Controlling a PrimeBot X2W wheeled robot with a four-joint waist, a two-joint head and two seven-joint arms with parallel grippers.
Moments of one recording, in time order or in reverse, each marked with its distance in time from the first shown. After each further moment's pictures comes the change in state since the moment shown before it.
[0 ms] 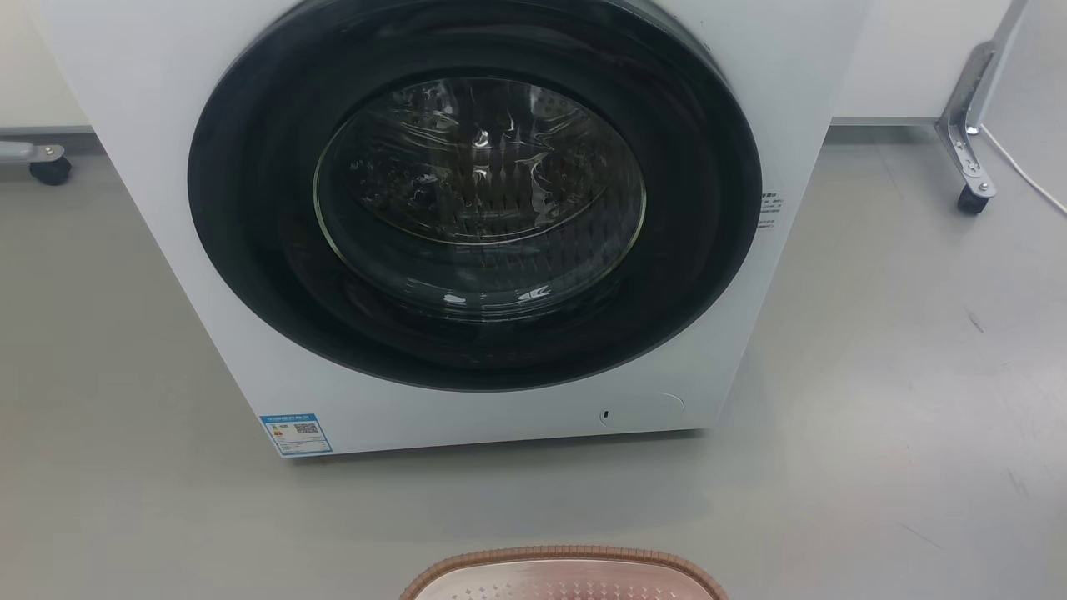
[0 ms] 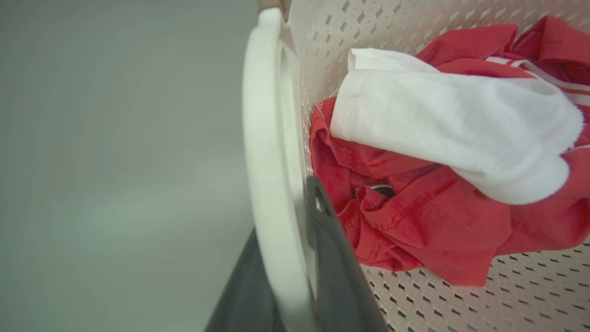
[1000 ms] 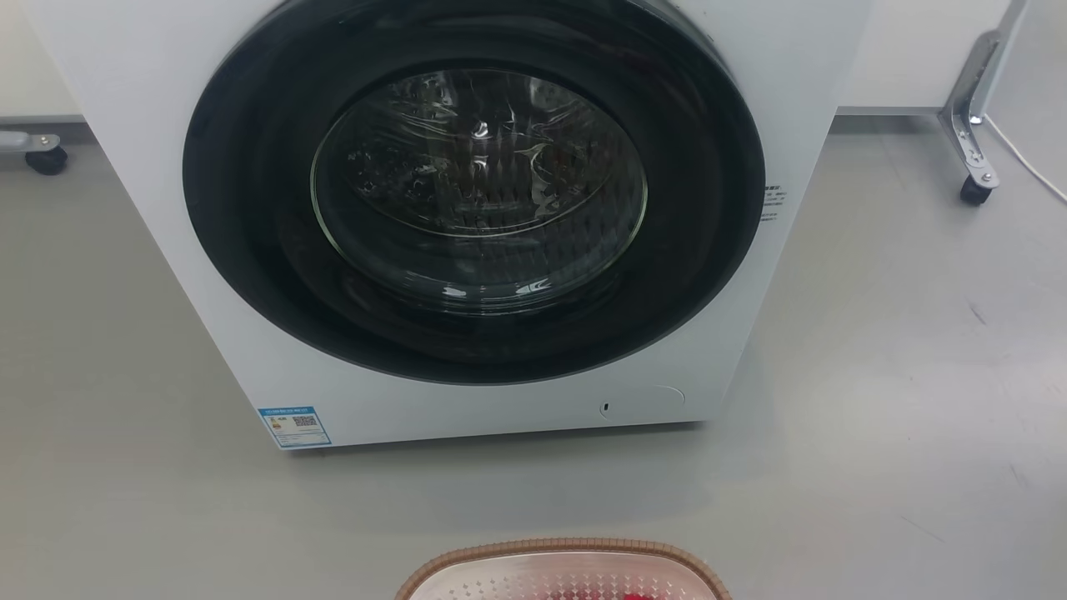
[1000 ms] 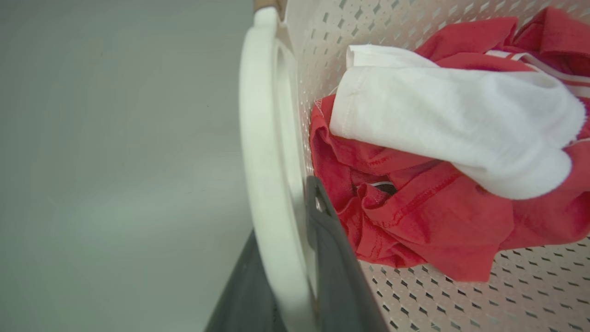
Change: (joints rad) left arm -0.001 0.002 -0.009 -0.003 -0.005 0.002 0.002; right arm -0.039 0.000 0.068 0.024 0.060 0.000 -0.016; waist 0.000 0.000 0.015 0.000
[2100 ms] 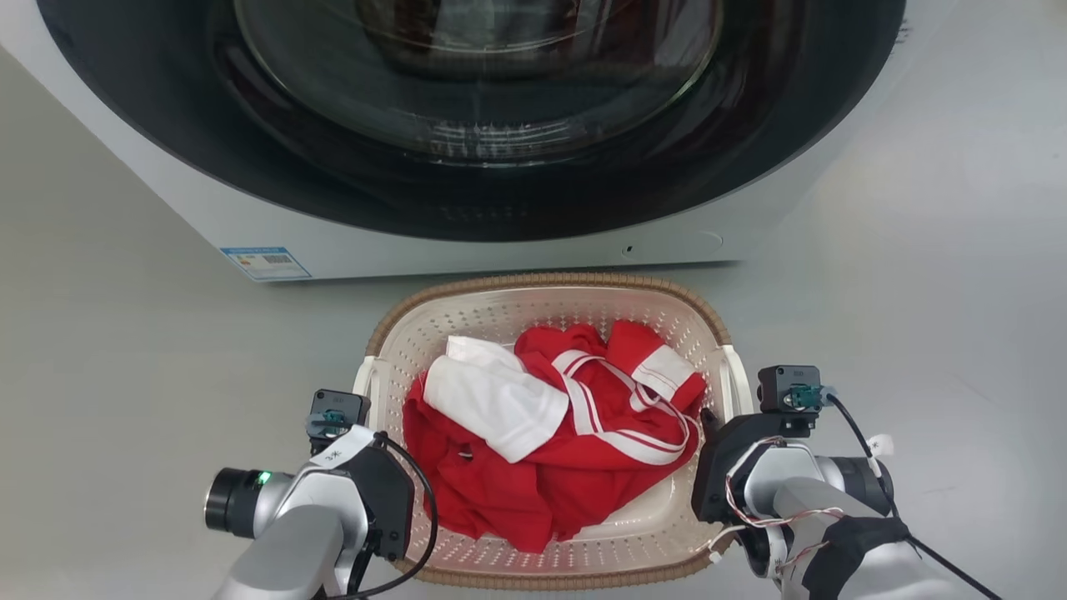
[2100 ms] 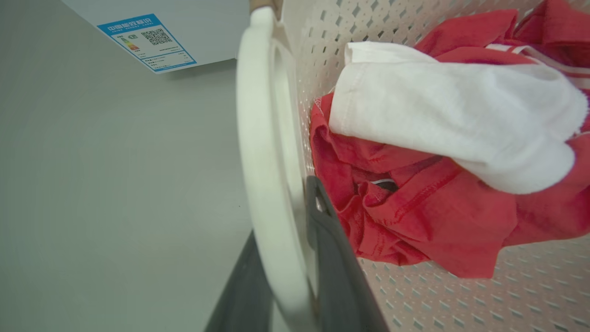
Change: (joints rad) left arm -0.372 0.030 0.017 -0.042 0.004 0.027 -0.027; right arm -0.399 -0.011 -0.023 0.013 0.007 0.000 -0.079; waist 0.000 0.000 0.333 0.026
